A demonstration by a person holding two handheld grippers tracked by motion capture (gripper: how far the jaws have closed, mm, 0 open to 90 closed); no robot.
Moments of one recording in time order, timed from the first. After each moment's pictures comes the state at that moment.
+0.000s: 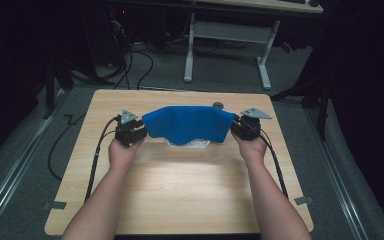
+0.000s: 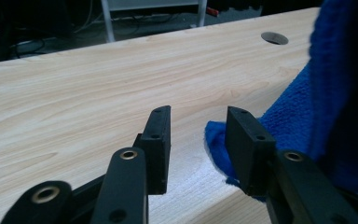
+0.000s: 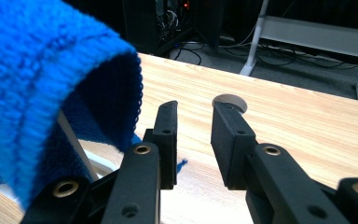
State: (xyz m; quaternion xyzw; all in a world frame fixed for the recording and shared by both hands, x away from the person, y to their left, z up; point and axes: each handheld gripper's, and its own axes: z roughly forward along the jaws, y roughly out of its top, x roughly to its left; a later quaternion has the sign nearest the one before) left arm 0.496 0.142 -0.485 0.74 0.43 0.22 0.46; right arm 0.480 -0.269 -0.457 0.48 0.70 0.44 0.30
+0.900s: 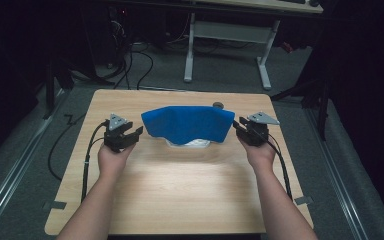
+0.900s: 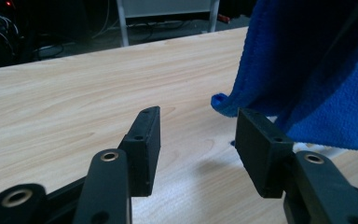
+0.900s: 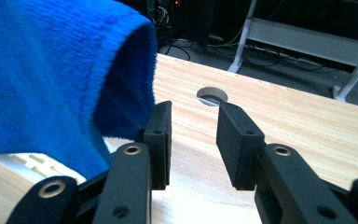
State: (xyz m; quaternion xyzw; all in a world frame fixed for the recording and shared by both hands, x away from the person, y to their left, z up) left arm 0.467 0.164 -0.474 0.74 0.44 0.24 0.45; right arm 0.450 -0.279 -0.445 0.47 0.71 0.42 0.33
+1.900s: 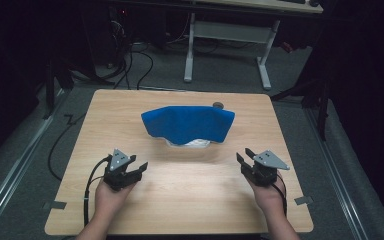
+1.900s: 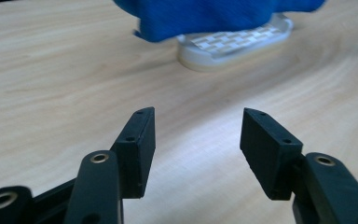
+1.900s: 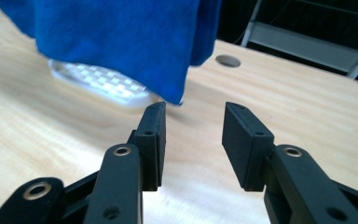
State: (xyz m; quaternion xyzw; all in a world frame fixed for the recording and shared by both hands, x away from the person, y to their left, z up) left arm 0.357 0.150 -0.503 0.77 0.40 0.20 0.44; right arm 0.333 -0.279 -0.474 0.45 0.71 0.42 0.34
